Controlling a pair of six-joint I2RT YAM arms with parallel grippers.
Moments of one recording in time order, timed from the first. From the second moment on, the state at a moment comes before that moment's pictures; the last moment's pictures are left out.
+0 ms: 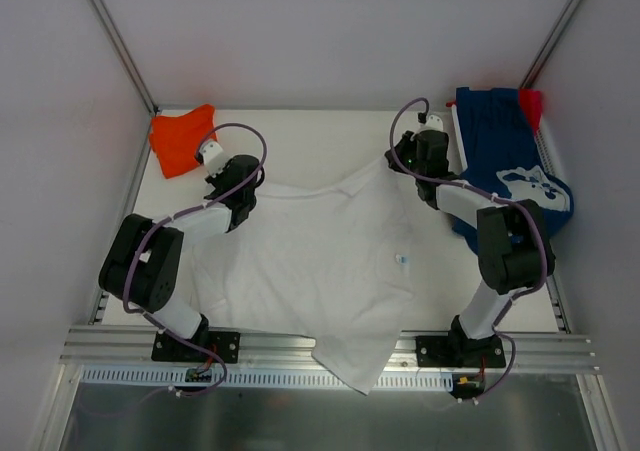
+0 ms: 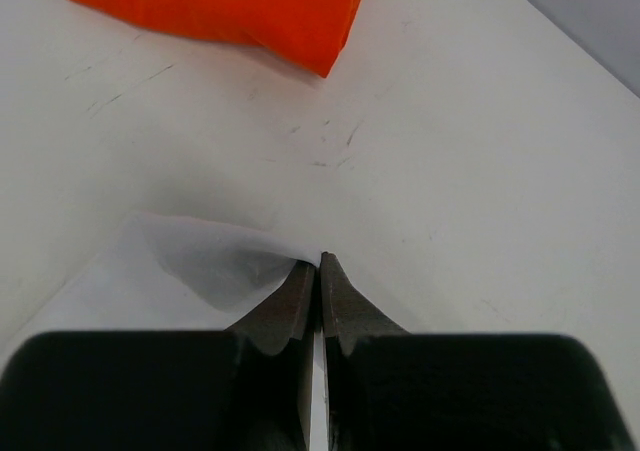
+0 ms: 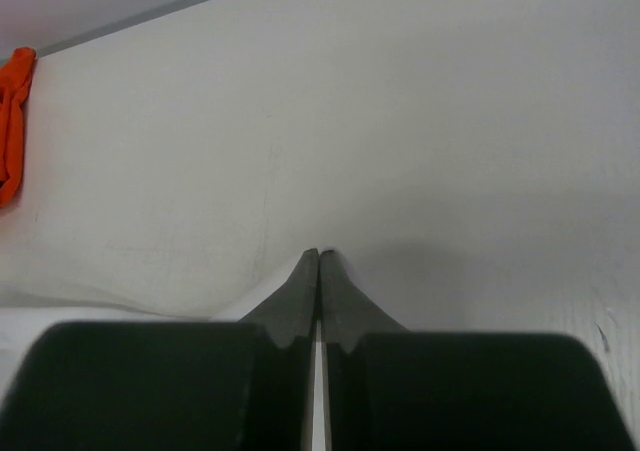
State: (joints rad) left arm -0.37 1.56 0.80 0.19 -0.81 -0.72; right arm 0.27 1.72 1.01 0.32 -0.06 0.47
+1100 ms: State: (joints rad) left arm -0.16 1.88 1.04 0.29 -0.57 -0.79; right arm 0.28 2.19 1.49 0.33 -0.08 0.45
